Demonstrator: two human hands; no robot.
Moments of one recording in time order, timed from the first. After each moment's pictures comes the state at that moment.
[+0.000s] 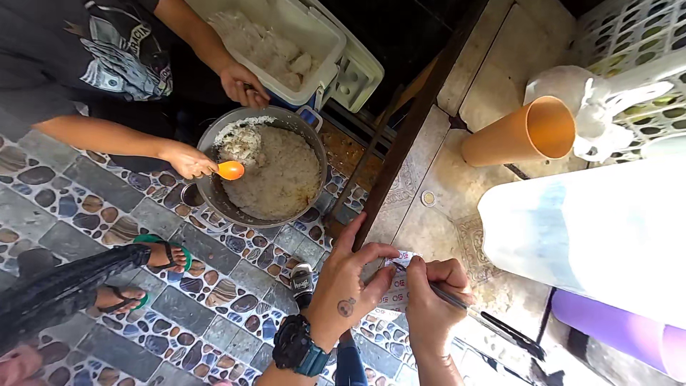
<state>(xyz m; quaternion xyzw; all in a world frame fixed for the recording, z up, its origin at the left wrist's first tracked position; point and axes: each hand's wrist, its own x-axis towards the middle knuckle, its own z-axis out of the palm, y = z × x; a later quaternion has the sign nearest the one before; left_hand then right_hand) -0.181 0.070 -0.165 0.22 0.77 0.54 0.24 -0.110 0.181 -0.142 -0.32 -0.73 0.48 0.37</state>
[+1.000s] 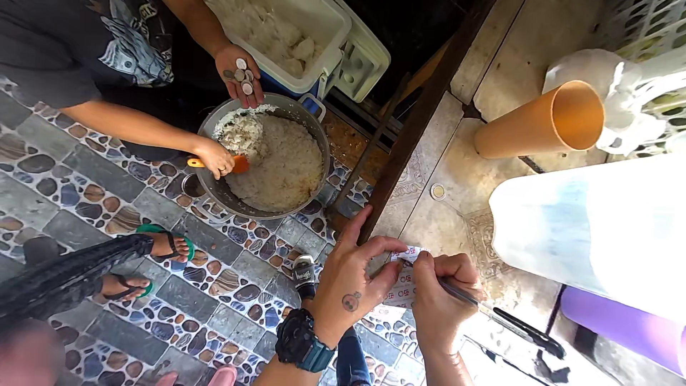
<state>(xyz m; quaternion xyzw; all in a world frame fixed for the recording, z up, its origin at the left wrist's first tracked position) -0.183 0.072 -0.159 0.21 0.77 0.55 0.24 -0.111 0.181 -0.139 -0.33 -0.74 0.46 0.35</state>
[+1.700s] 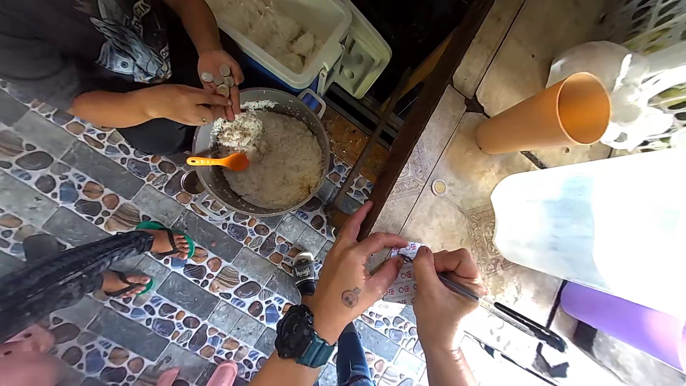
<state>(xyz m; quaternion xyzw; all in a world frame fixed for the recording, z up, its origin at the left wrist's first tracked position) -0.184 0.070 -0.158 0.20 0.77 0.55 0.25 -0.110 0.182 -0.139 -0.32 -0.74 0.48 0.34</state>
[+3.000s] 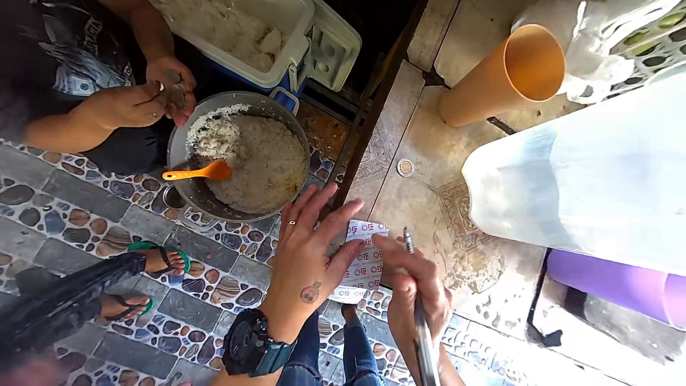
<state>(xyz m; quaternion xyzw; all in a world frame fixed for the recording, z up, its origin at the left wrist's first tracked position) -0.207 0.060 -0.151 0.33 0.84 0.42 0.09 -0.076 0.176 -0.142 -0.17 -0.83 0.43 0.30</state>
